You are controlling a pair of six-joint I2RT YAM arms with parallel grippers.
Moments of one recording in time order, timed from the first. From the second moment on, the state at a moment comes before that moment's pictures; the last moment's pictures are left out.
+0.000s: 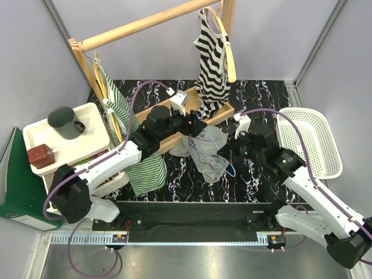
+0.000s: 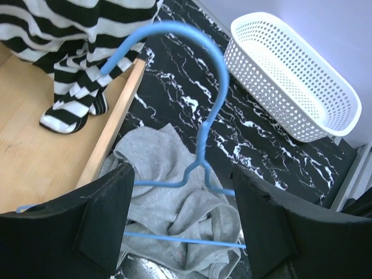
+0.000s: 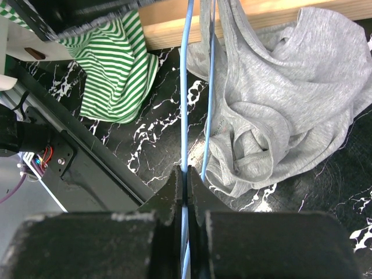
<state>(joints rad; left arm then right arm) -0.71 1.37 1.02 0.15 0.15 -0.31 0.63 0.91 0.91 -0.51 -0.22 0.33</state>
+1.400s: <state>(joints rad) -0.75 1.37 0.97 0.23 0.08 -0.07 0.63 0.98 0.88 -0.47 -0.11 0.37</state>
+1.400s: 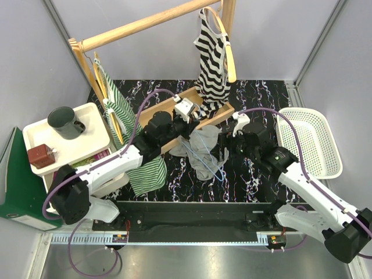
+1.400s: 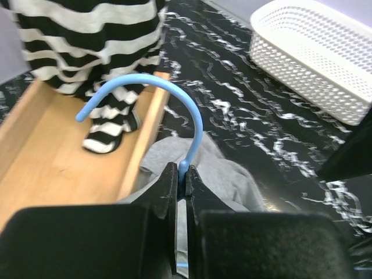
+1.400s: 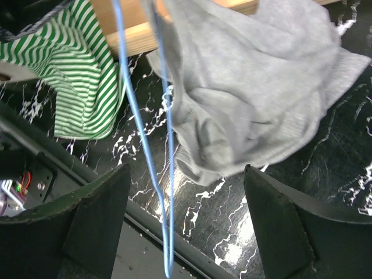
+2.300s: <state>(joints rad) -0.75 1.22 0.80 0.24 0.00 0.03 0.63 1.31 0.77 -0.27 -0.16 0.50</state>
